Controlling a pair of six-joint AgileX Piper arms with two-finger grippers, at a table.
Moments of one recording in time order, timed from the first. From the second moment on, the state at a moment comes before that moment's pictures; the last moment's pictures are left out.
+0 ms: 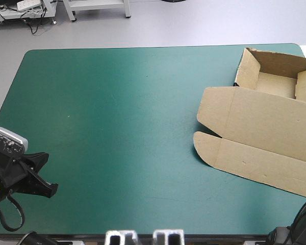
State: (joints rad) left arm -0.43 0.63 -1.10 0.09 1.25 0.03; right arm -0.44 1.98 -2.30 0.03 1.25 -0.12
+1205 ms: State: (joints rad) left arm -0.43 0.69 -0.92 0.11 1.14 0.03; right arm 0.28 1.48 -1.59 0.16 1.25 -0.33
